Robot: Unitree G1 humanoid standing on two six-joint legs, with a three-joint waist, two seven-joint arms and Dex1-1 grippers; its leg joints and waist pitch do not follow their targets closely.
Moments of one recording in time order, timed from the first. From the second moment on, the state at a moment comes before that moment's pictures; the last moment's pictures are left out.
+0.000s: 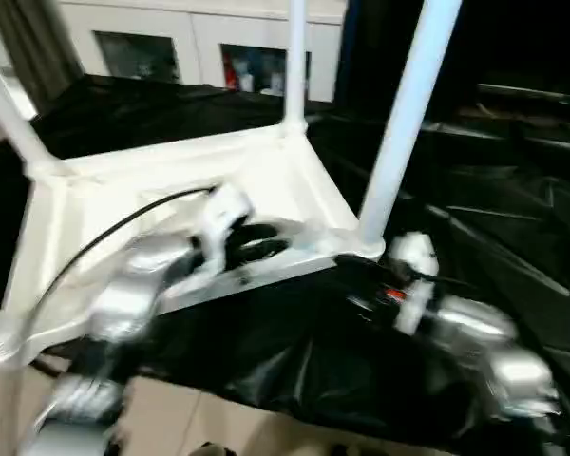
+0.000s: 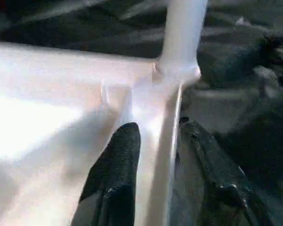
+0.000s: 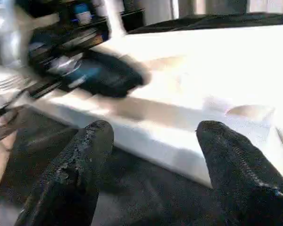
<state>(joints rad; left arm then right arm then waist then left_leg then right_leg) -0.37 0.37 -0.06 0.14 -0.12 0.37 -0.99 -0.22 -0.19 0.07 0.14 0.30 0.25 0.84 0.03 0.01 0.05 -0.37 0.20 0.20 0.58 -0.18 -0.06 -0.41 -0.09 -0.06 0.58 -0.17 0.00</state>
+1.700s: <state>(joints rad) 0.26 0.53 0.51 -0.40 -0.51 0.46 -0.95 -0.61 -0.23 -0.12 0.97 0.17 -0.15 0.37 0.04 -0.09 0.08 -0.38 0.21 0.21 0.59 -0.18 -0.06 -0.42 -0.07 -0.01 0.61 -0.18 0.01</state>
